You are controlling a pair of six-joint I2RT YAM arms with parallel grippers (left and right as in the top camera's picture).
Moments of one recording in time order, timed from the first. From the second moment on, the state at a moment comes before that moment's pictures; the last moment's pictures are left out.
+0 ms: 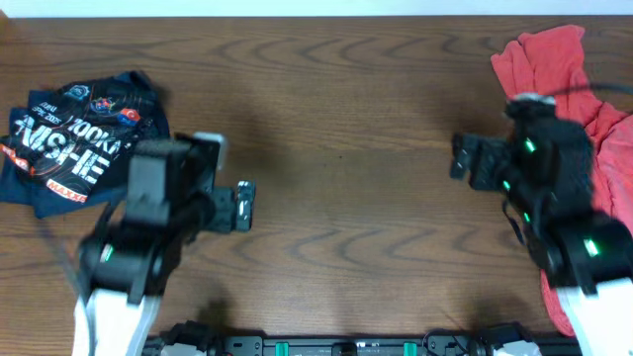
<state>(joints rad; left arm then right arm) -0.18 0.94 1.11 -1.07 0.12 -0.07 0.20 0.97 1.12 -0.80 0.10 0.27</state>
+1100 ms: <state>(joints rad) -0.18 0.62 1.03 -1.07 0.07 -0.12 0.20 0.54 0.96 -1.21 0.12 0.27</state>
